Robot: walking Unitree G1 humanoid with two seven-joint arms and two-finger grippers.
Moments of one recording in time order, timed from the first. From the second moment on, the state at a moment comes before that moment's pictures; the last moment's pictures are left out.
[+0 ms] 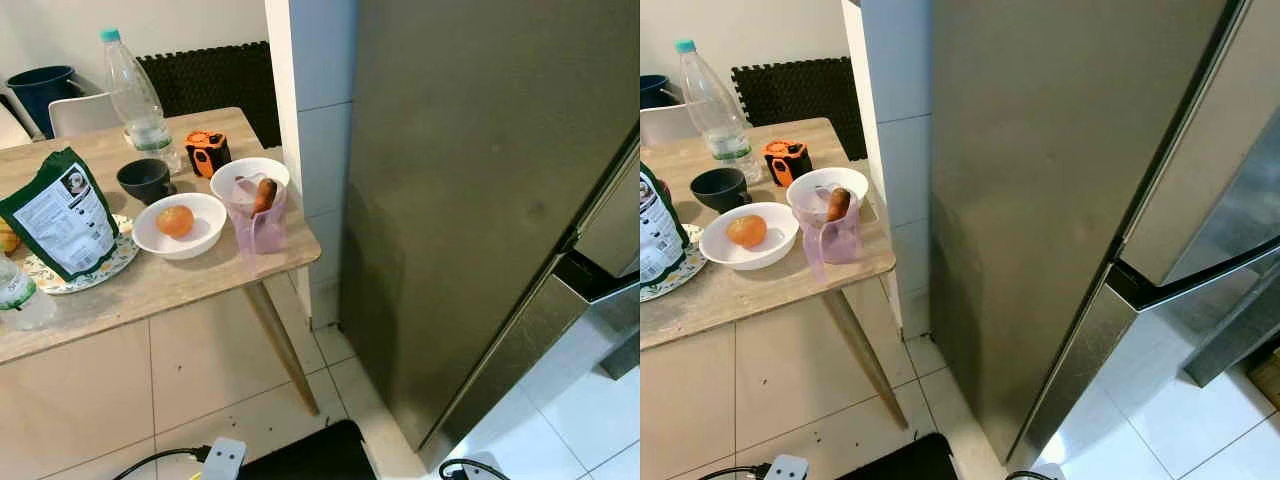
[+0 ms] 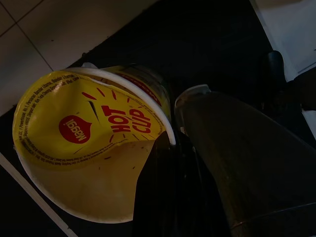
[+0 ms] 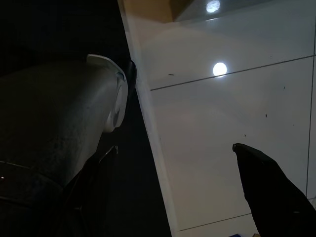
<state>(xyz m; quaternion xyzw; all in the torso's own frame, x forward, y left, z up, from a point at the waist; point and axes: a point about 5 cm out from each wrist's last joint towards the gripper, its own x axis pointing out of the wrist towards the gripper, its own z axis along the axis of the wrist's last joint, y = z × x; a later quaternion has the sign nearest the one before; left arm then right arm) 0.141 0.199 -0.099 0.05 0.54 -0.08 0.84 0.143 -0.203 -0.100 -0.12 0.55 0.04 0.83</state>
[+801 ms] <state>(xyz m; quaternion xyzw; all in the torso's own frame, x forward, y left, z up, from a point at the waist) 0.140 0.199 -0.100 0.05 0.54 -0.08 0.84 0.144 -0.203 -0.100 -0.12 0.55 0.04 0.83</state>
